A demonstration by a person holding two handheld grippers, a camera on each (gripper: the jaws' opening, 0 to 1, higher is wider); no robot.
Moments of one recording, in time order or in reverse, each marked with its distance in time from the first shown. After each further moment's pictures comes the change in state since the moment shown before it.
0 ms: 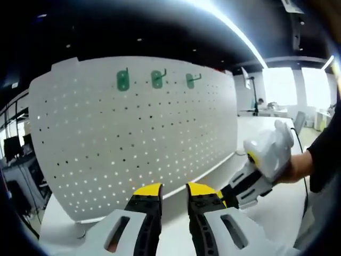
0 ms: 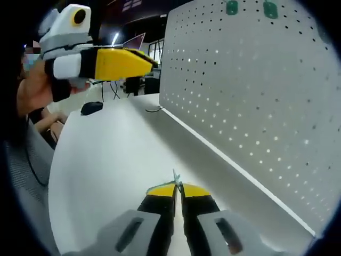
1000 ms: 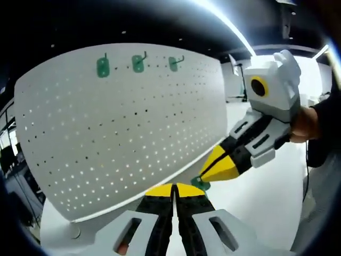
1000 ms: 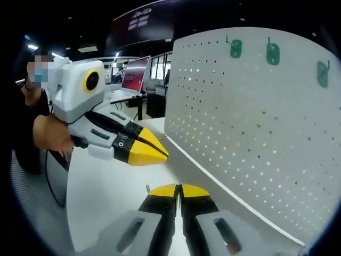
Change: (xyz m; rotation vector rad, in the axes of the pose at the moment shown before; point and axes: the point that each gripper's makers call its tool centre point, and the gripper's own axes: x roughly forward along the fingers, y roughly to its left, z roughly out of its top) left arm 0.007 -0.015 -0.024 0.045 0.080 -0.084; right arm -0.040 0.006 0.064 -0.011 -0.143 -0.015
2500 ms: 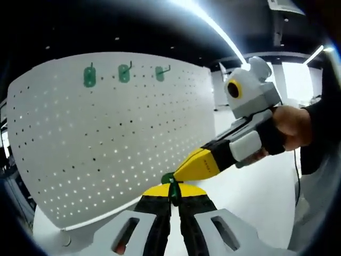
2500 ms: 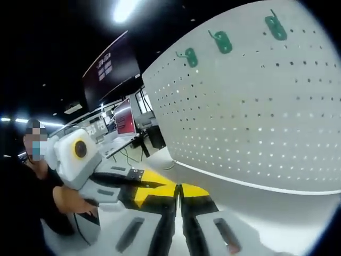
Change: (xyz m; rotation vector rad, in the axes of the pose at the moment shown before) left arm 0.004 -0.024 0.014 0.025 -0.070 -0.085; right arm -0.004 0.005 0.026 0.447 -0.160 0.081
